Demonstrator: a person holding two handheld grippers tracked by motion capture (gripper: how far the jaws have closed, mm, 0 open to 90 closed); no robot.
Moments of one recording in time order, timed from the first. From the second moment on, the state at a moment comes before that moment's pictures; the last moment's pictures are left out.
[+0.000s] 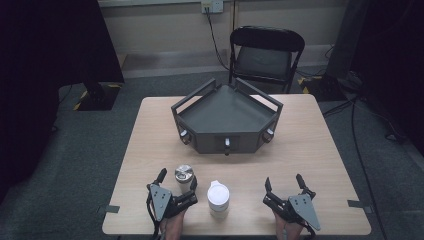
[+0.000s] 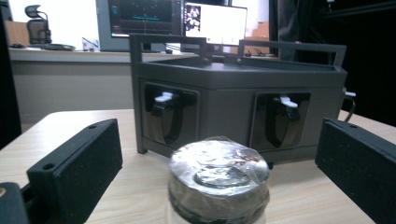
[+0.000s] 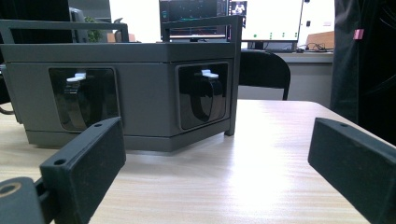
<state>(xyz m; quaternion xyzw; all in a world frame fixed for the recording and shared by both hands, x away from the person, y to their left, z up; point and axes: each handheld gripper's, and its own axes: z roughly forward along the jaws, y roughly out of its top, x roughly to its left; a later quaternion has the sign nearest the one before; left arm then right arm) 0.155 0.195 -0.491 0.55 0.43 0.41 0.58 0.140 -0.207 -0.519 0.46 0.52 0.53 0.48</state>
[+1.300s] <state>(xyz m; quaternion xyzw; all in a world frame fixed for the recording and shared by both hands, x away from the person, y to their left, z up) 0.167 0.187 -0.498 0.57 0.46 0.40 0.56 0.140 -0.207 -0.519 0.46 0.52 0.53 0.48</state>
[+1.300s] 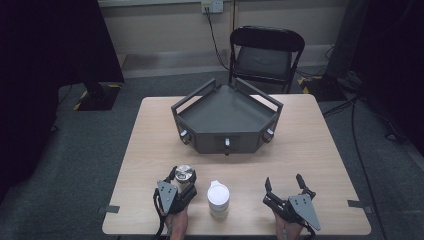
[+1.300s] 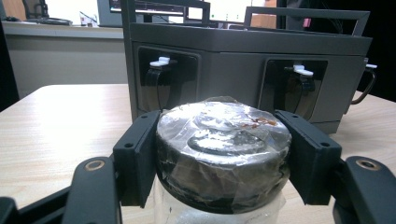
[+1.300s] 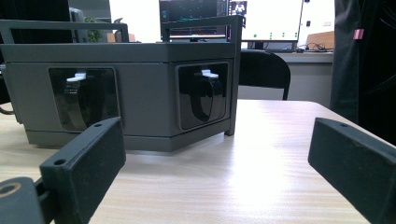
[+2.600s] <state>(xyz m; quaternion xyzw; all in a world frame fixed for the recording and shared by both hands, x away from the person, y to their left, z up) 0.161 0.201 -0.472 0.58 0.42 0.39 0.58 0.140 -0.207 -0.519 0.46 0.52 0.53 0.48</state>
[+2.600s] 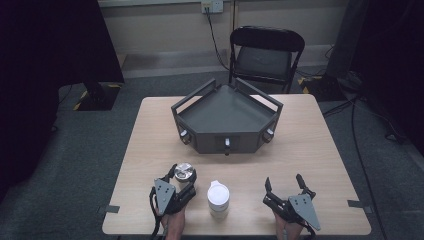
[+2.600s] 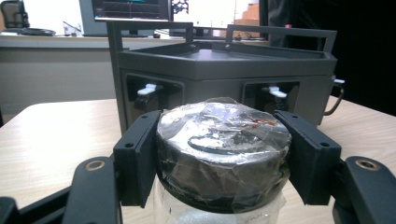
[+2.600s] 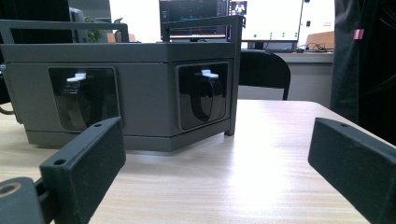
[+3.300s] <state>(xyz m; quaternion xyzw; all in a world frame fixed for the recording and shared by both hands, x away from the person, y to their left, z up) 0.163 0.206 -0.453 0.59 0.39 0.38 0.59 0.140 -0.207 -0.519 0.46 0.52 0.53 0.48</state>
